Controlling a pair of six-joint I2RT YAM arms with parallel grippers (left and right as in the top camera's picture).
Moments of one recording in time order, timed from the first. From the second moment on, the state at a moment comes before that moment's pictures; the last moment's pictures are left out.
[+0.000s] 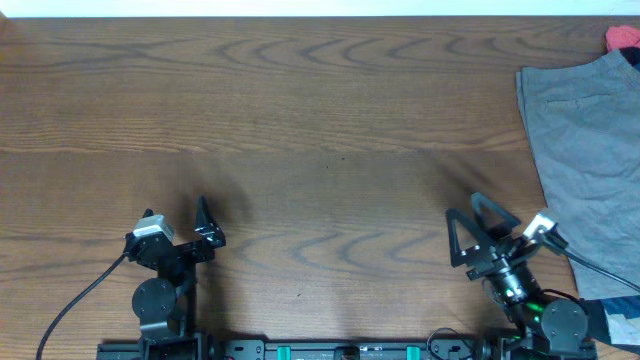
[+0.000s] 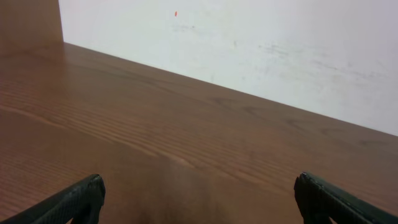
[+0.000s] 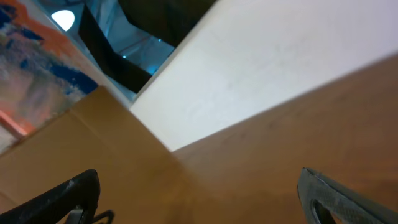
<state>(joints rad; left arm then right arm) 0.12 0.01 0.02 -0.11 -0.01 -0.25 -0.06 0.04 0.08 0.17 -0.56 0.86</state>
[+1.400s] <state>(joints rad) 0.12 0.01 0.02 -0.12 -0.01 -0.25 -0.06 2.15 1.63 -0.56 0.56 -0.11</state>
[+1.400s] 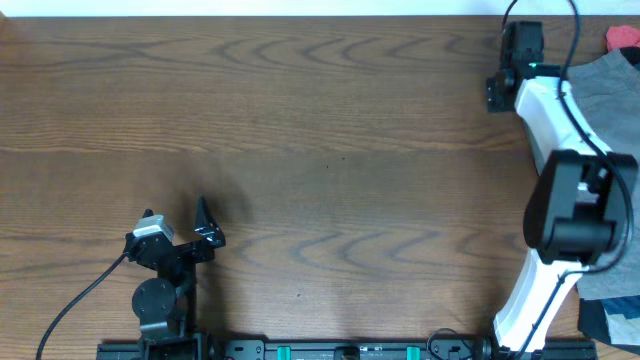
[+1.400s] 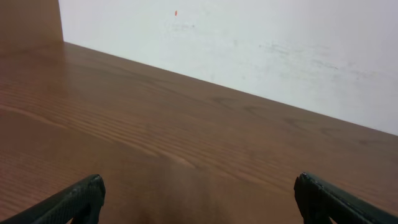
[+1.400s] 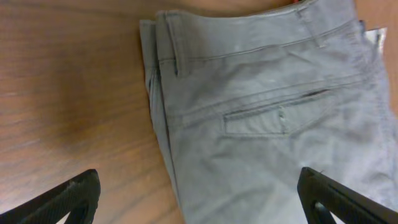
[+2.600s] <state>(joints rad) 0.12 0.01 0.02 -0.12 -0.01 -0.25 -0.09 2.36 1.66 -0.43 0.81 -0.07</state>
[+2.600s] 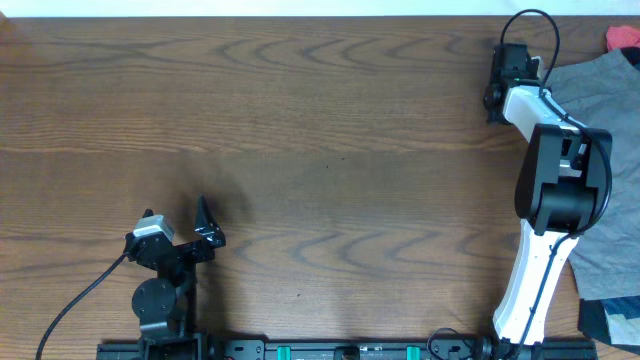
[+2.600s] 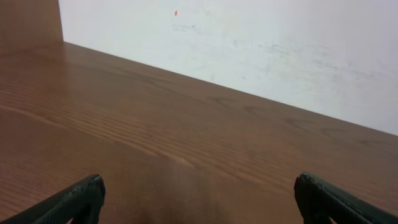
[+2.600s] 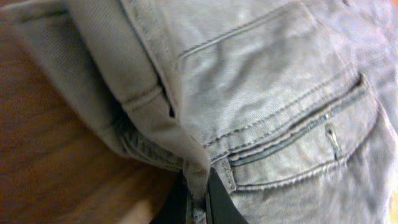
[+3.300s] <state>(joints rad) 0.12 0.01 0.02 -0.12 -0.01 -0.25 -0.05 1.96 1.66 -0.59 0.77 0.07</state>
